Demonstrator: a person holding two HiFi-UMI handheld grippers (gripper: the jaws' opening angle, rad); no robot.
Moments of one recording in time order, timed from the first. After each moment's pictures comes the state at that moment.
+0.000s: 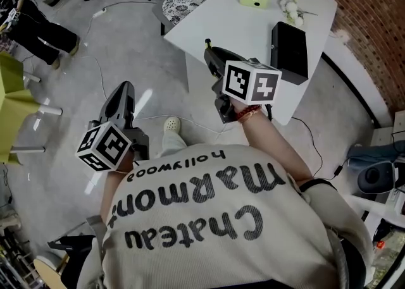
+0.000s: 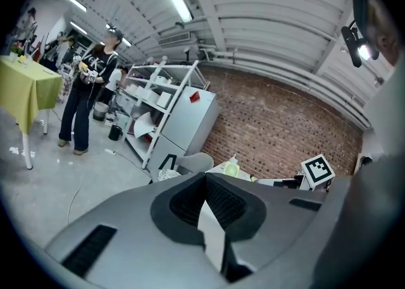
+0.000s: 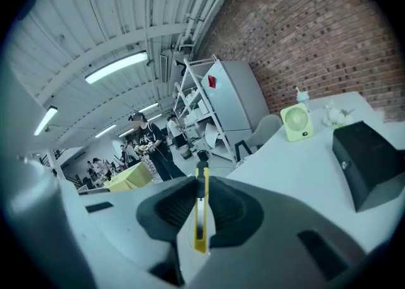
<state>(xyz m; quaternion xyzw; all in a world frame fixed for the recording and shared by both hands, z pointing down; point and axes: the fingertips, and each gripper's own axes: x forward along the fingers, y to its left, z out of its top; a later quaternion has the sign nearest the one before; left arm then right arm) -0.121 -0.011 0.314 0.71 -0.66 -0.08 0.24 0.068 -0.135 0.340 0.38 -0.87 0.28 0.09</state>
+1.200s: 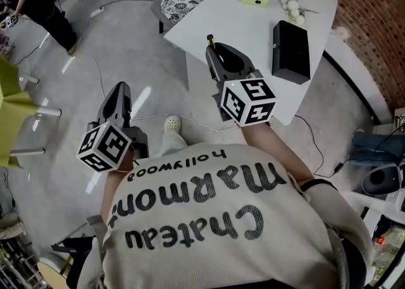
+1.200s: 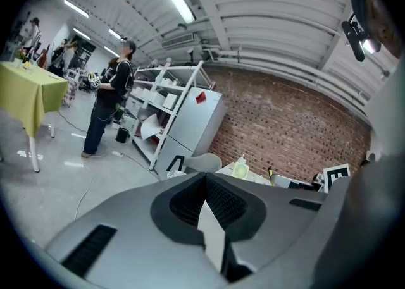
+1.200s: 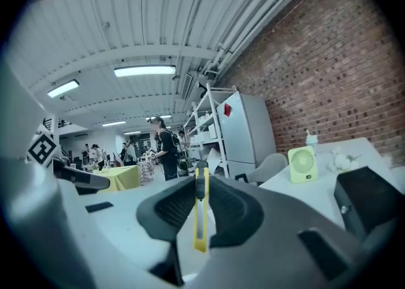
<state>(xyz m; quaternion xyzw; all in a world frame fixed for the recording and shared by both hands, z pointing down) -0.146 -0.022 0.326 0.69 -0.68 -0.07 0.24 0.060 -0.133 0.316 0.40 -0.91 0.11 0.03</state>
